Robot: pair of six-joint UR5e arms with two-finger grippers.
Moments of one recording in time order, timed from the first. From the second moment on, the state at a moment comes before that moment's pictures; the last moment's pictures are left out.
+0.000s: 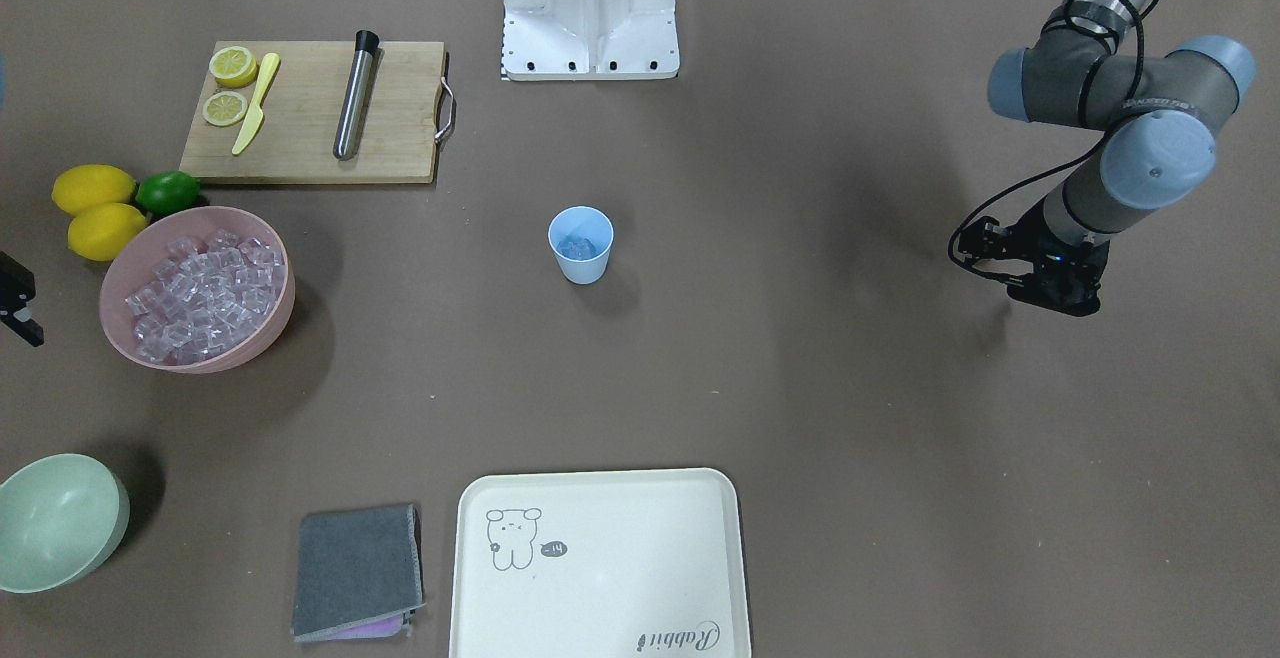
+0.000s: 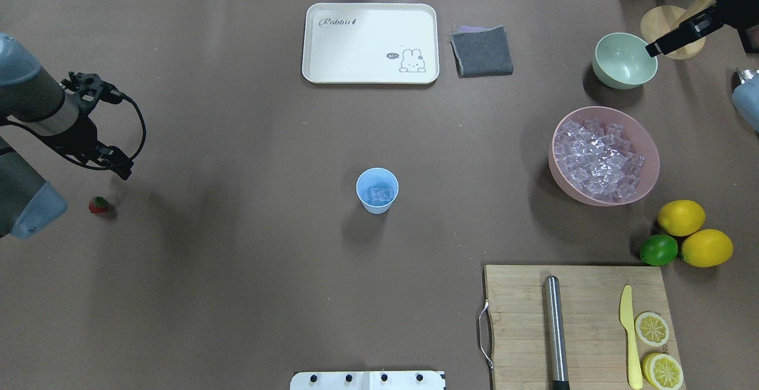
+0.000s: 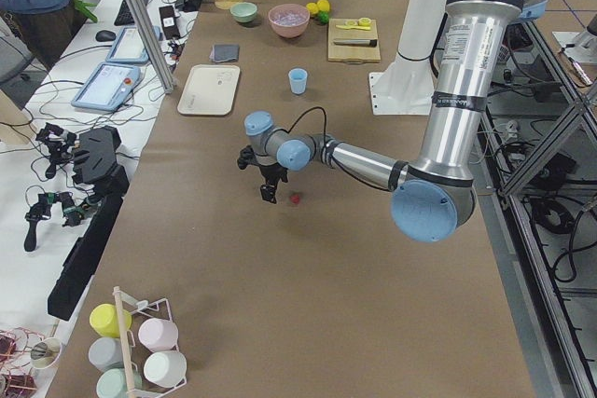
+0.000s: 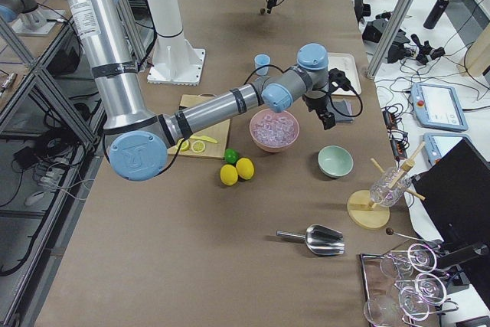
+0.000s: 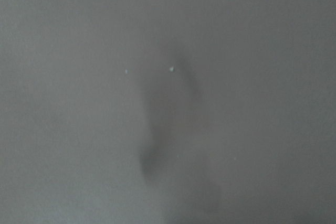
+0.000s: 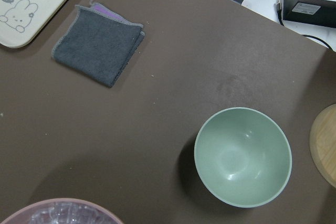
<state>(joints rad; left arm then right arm) -0.91 -1.72 -1.62 -1.75 -2.20 -0.39 1.25 -1.31 1.71 -1.27 2.23 0.16</state>
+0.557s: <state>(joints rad) -0.90 -1.67 -1.65 -1.75 -2.20 -0.38 1.24 -1.31 1.71 -1.27 2.22 0.16</state>
